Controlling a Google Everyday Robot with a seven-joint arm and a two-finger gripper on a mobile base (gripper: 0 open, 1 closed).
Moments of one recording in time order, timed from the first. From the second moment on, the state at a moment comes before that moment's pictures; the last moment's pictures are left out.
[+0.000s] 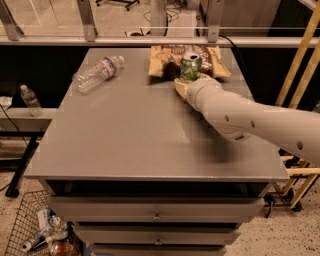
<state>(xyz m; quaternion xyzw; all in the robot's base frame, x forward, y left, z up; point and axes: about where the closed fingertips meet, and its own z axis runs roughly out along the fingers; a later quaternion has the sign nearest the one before) 0.732 -0.110 0.840 -0.13 0.77 0.02 0.62</state>
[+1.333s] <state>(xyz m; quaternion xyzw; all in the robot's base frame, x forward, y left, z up) 0.732 -0.106 0.847 -0.14 0.77 0.03 0.62</state>
